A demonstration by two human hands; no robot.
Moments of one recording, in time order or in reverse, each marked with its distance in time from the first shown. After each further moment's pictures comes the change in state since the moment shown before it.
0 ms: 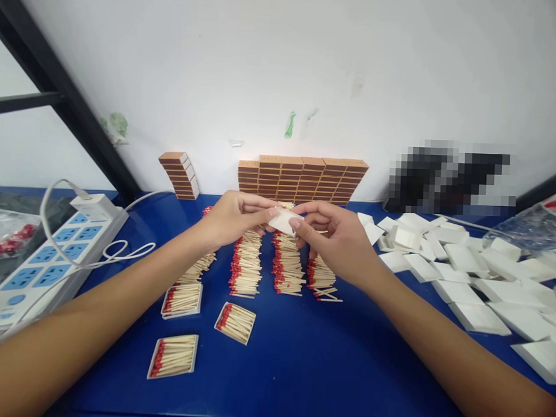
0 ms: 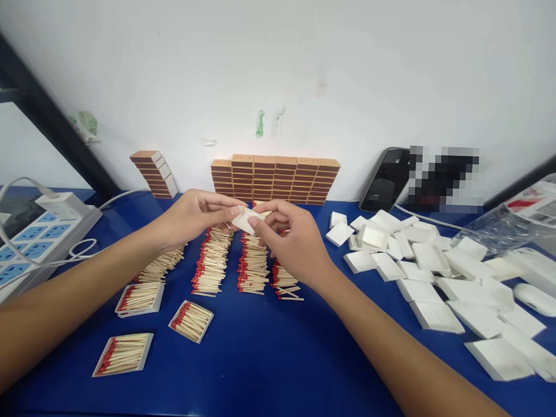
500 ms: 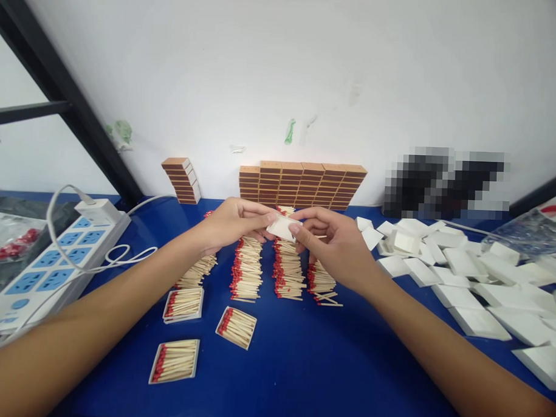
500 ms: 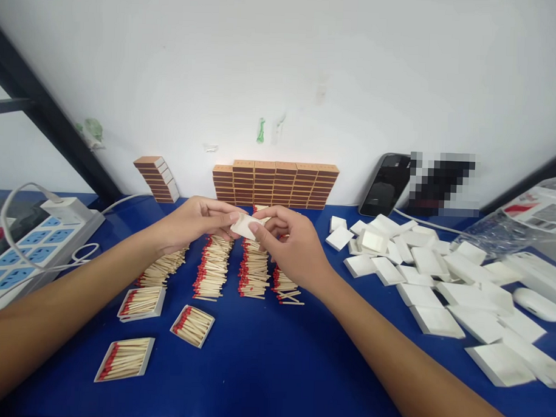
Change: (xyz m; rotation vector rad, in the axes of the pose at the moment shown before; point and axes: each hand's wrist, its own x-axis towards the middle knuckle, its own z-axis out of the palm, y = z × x) left_hand 0.001 -0.003 -0.008 -0.063 -0.091 -0.094; right_hand 0.000 0.002 0.001 -0.003 -0.014 -0.004
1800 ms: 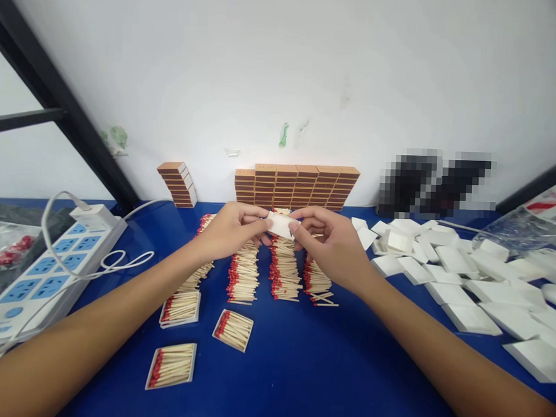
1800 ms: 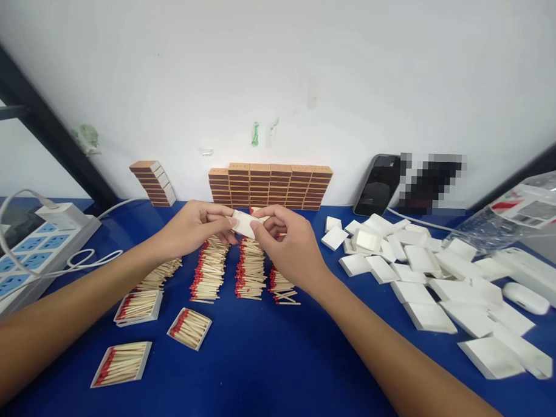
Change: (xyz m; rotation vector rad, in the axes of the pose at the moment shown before) left_hand -0.006 0.006 0.013 0.240 0.032 0.105; right_hand -0.001 -0.005 -0.001 -0.098 0.084 0.003
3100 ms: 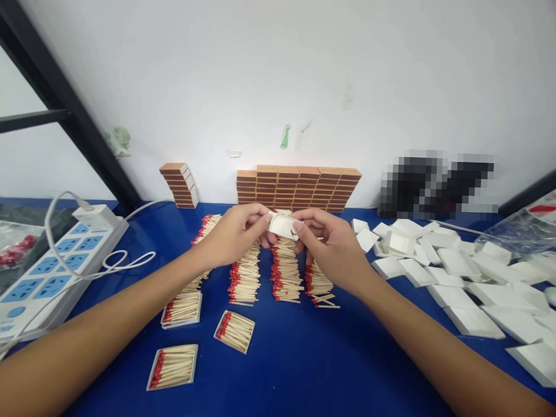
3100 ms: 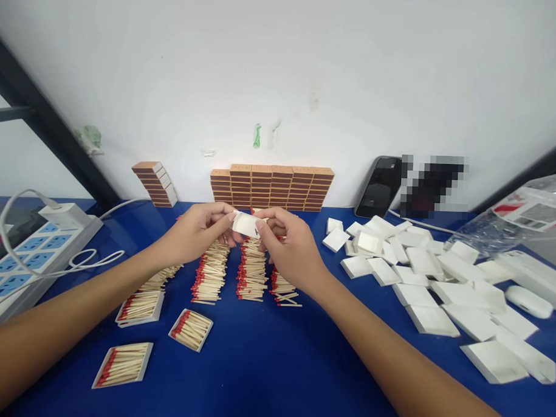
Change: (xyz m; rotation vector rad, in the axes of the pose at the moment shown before) left_hand 0.001 -0.005 0.005 0.081 0.018 0.149; right_hand 0.001 0.003 0.003 0.104 -0.050 0.055
